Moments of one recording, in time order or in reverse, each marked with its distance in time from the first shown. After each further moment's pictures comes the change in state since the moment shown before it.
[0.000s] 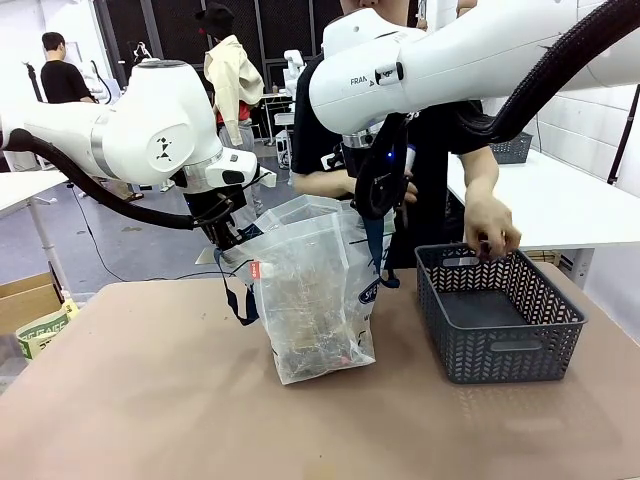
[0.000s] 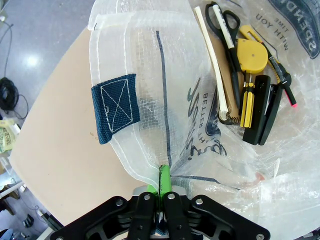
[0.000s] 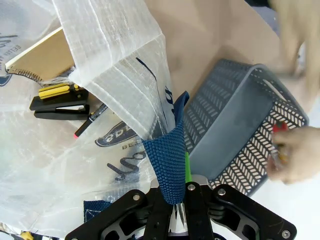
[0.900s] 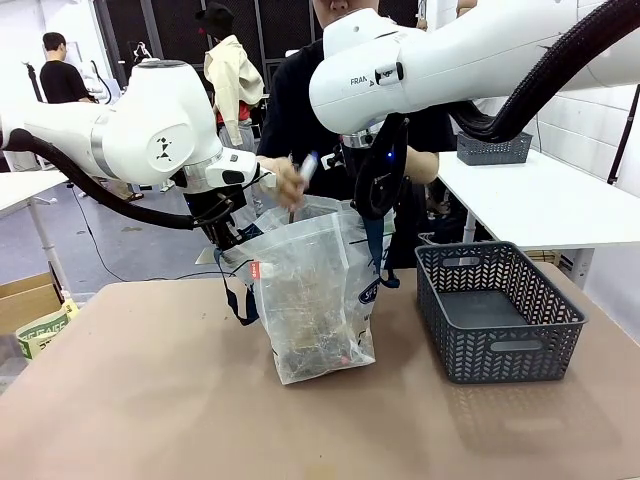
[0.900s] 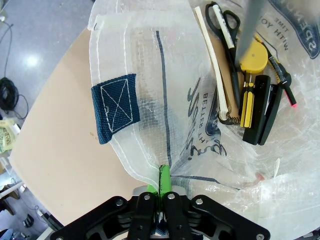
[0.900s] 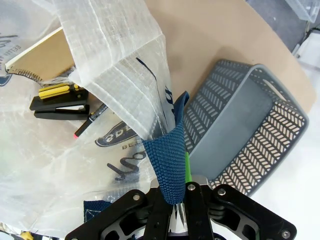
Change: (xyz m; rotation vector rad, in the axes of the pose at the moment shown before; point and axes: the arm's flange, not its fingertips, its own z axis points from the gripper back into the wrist) left arm 0.000 0.000 0.000 0.000 0.000 0.000; right arm 0.000 0.000 0.000 0.000 0.000 0.000
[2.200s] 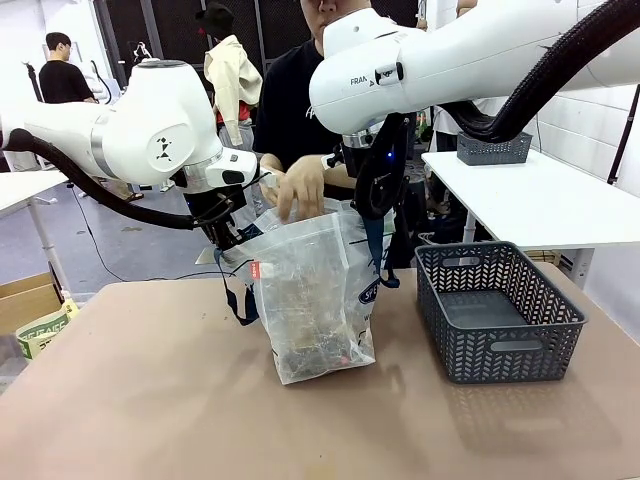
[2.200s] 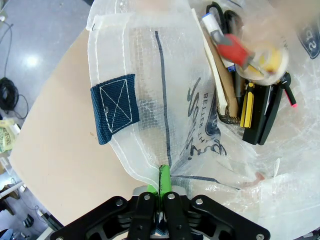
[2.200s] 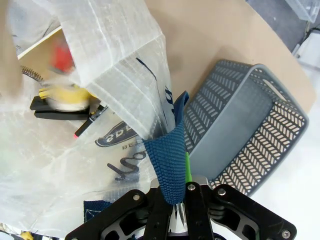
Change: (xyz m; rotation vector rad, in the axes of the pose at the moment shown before) left arm 0.000 0.000 0.000 0.000 0.000 0.000; right arm 0.000 0.000 0.000 0.000 0.000 0.000
